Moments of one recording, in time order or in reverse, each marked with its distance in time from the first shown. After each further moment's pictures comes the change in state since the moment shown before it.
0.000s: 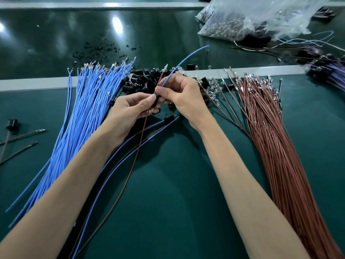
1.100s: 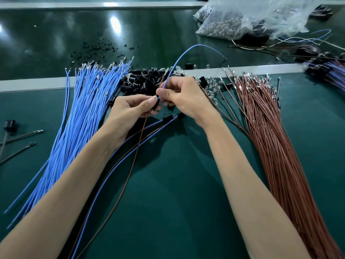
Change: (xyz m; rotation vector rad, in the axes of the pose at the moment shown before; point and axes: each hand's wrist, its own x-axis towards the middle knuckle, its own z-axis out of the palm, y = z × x) left_hand -0.004 0.002 0.008 0.115 0.070 0.017; right_hand -0.002 -0.012 -0.009 -0.259 -0.081 0.096
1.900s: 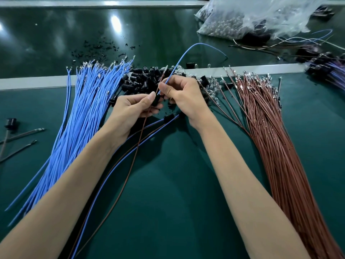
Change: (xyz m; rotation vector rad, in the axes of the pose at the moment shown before) left_hand 0.000 0.003 0.000 -0.019 0.001 -0.026; right_hand 0.002 0.007 0.011 0.154 0.124 -0.015
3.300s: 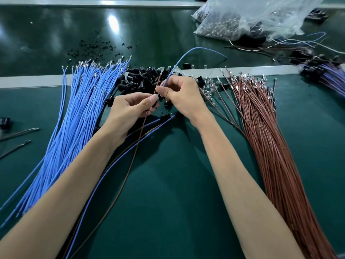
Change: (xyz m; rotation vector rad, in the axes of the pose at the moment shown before) left_hand 0.001 -0.005 0.004 0.011 0.061 0.022; right_hand 0.002 -0.001 -0.007 -0.233 0.023 -0.038
